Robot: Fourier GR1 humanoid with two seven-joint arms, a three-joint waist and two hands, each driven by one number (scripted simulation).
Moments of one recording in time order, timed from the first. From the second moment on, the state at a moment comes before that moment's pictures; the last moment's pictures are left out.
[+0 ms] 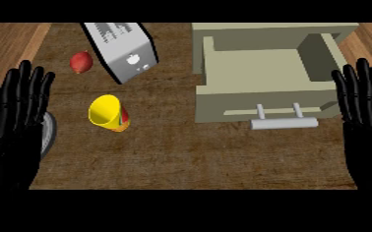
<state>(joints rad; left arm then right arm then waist) 0.02 0.11 0.00 -2.10 -0.05 0.00 -0.03 0.01 -0.09 -0.01 -2.10 0.03 0.00 -0.03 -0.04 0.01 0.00</state>
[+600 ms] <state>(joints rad) -0.11 0.26 0.10 -1.79 0.48 -0.38 0.03 -0.04 -0.12 0.04 -2.06 -0.02 0.07 0.08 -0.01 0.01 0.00</state>
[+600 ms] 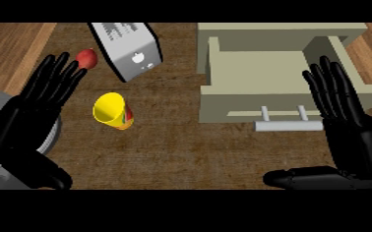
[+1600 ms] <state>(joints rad) -0.35 0.33 0.18 -0.98 0.24 -0.56 -0.31 -0.21 -0.15 -0.04 -1.87 -0.06 0.13 0.06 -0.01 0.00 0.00</state>
